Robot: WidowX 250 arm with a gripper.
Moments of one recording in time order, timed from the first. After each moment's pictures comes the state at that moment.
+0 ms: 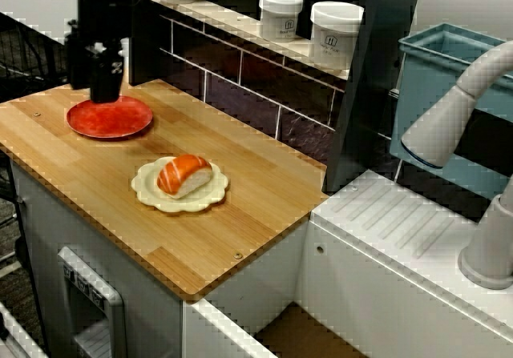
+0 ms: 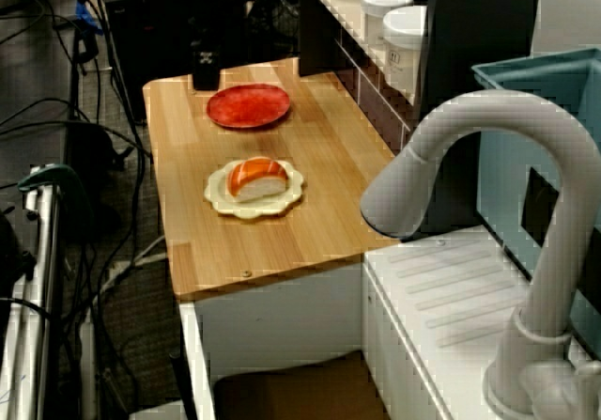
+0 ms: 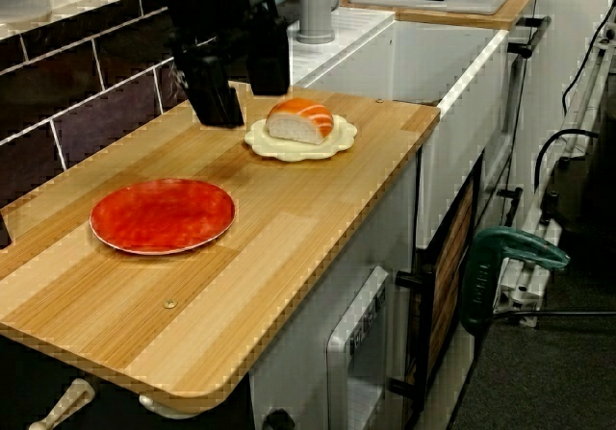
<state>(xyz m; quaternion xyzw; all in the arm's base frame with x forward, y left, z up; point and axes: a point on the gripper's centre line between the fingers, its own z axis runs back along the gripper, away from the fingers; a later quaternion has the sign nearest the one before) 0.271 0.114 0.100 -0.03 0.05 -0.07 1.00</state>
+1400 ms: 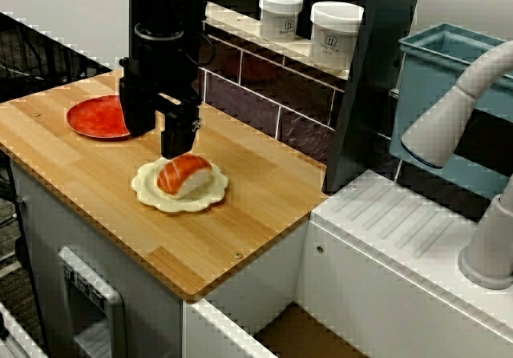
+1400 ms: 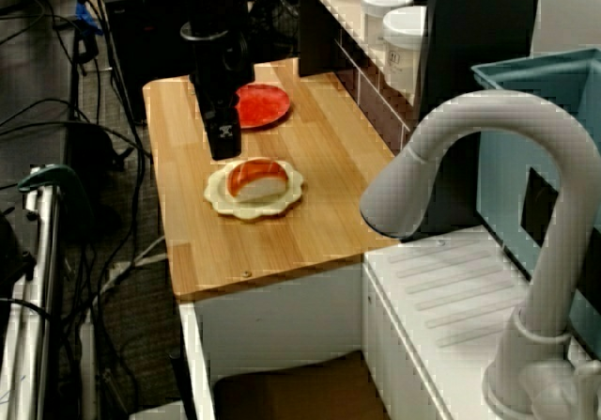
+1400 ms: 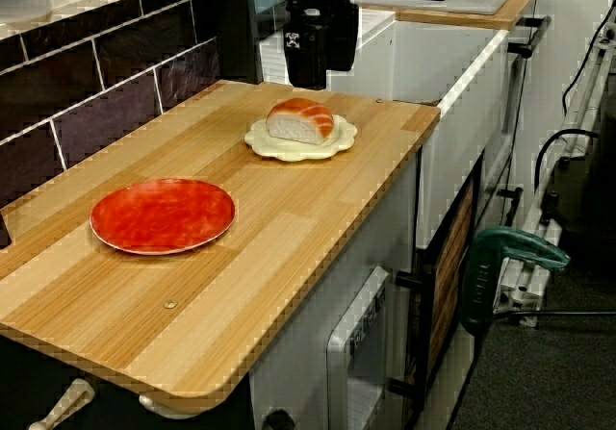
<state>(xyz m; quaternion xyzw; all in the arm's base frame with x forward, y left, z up) 0.263 0.008 0.084 0.02 -0.02 0.00 1.00</state>
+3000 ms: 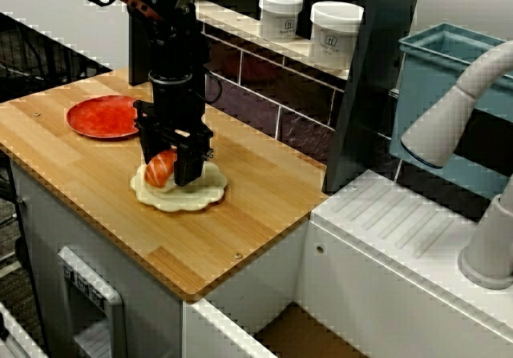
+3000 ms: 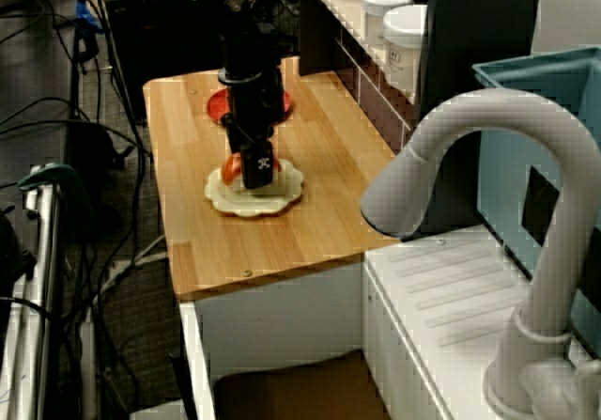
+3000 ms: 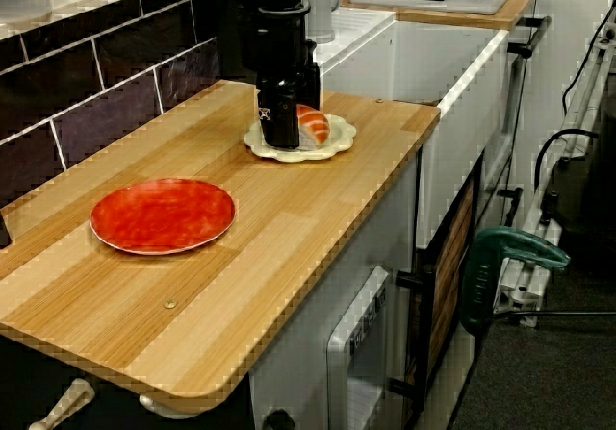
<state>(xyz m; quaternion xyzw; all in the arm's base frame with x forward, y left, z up) 0.289 0.019 0.033 -0.02 -0.02 0.05 1.00</state>
